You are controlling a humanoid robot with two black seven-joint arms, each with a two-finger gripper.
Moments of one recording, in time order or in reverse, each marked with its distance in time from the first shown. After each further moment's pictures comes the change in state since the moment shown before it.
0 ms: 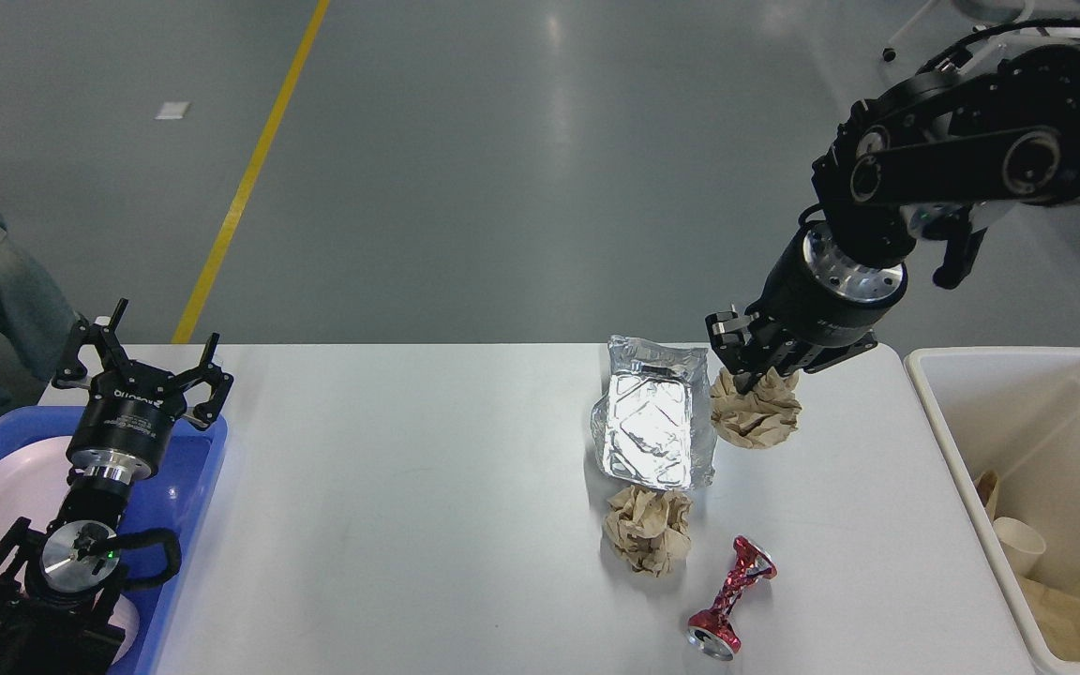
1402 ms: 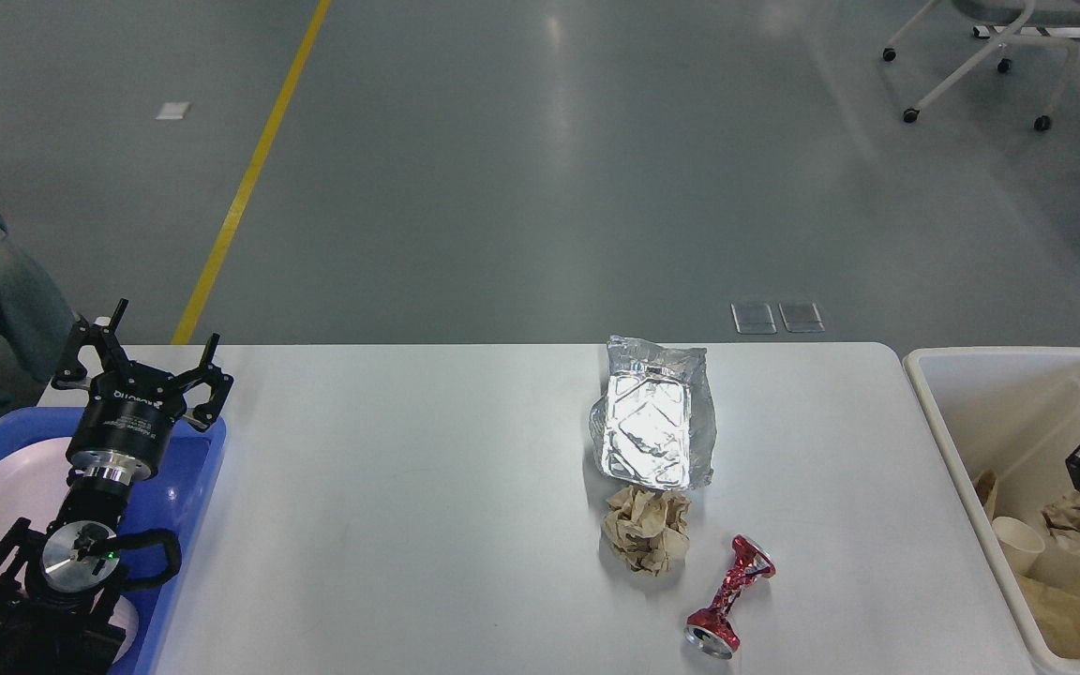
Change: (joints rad) left arm 0.000 0.000 0.000 0.000 0.000 0.000 -0.001; right arm -1.297 -0.420 0.253 -1.072 0.024 -0.261 -0.003
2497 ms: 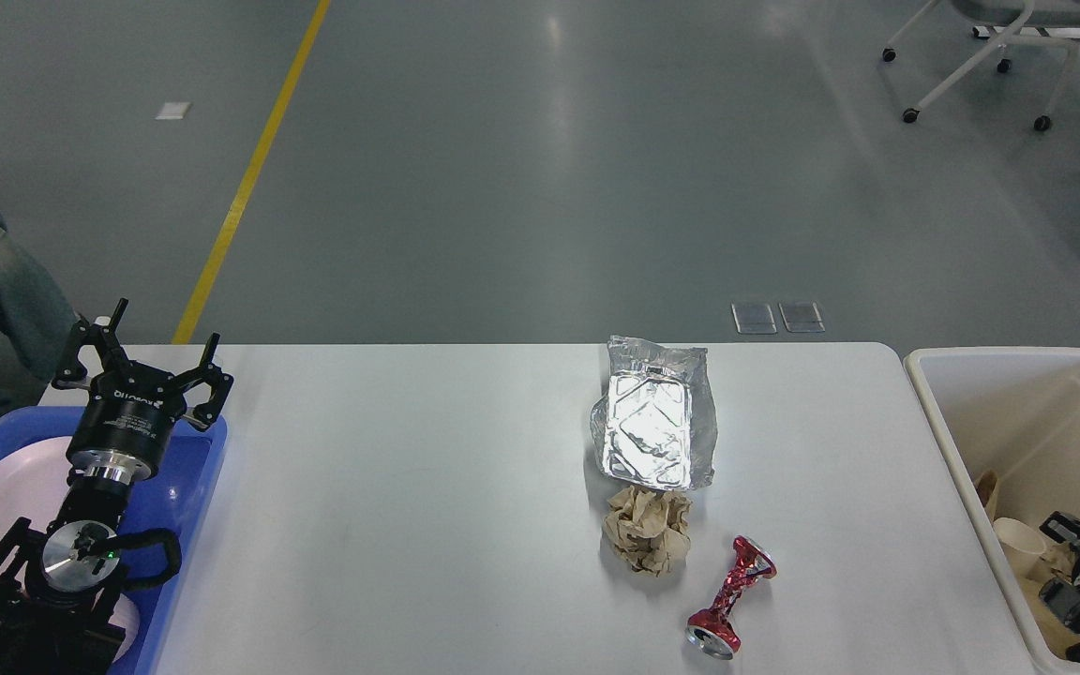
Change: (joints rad) left arm 0.000 0.000 0.000 0.000 0.000 0.000 0.000; right arm -0.413 0.270 0.065 -0.272 0.014 -0.646 0.001
